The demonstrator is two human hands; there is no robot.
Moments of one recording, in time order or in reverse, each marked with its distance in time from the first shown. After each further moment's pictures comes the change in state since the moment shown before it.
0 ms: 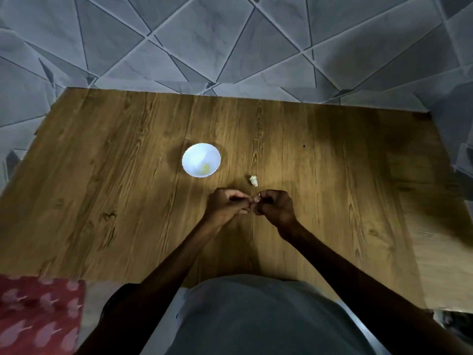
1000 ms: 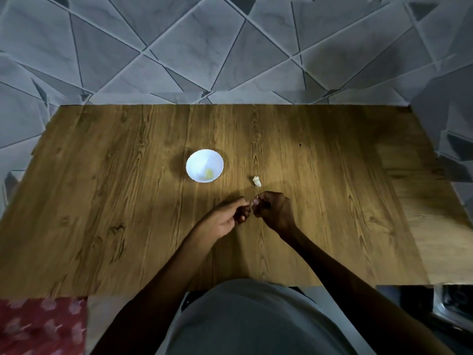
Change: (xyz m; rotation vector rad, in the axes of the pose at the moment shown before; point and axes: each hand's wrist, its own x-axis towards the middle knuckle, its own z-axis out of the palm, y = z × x) left_hand -0.003 0.003 -0.021 -0.399 -0.125 -0.471; right_hand -0.007 0.009 0.026 -0.457 0.114 -0.345
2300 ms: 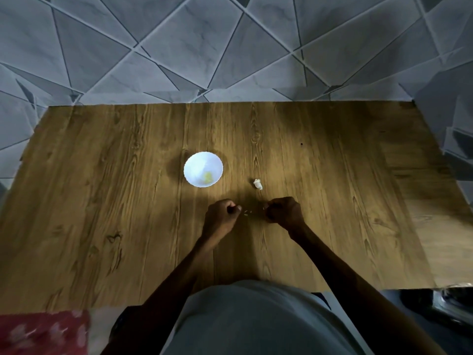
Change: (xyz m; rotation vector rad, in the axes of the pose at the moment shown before) left_hand 0.042 -0.020 -0.036 0.914 0.278 0.469; right_hand 0.015 0.030 -0.005 0.263 -0.097 0.432
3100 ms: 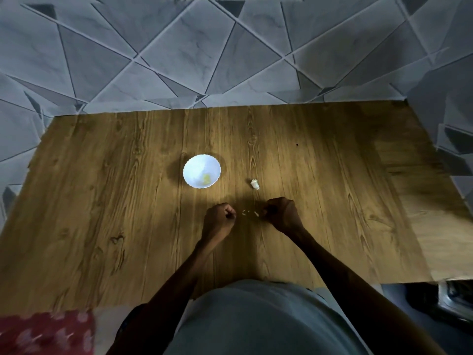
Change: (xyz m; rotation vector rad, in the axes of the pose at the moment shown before) left_hand -0.013 0.000 0.002 0.111 0.008 0.006; right_hand -0.002 0.012 -0.004 -0.406 -0.028 -0.294
